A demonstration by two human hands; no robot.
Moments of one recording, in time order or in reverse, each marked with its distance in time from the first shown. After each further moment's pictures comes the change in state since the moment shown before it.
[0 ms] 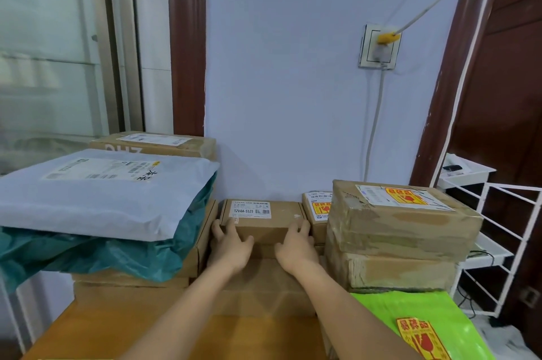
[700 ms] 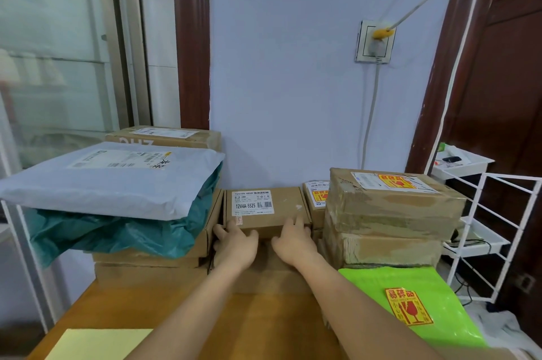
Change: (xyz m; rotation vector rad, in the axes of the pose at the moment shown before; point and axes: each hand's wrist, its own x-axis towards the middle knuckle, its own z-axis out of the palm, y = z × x) left_hand -0.040 0.001 -0.001 -0.017 0.046 -0.097; right_hand -0.031 -0.005 -0.005 -0.053 -0.067 -0.087
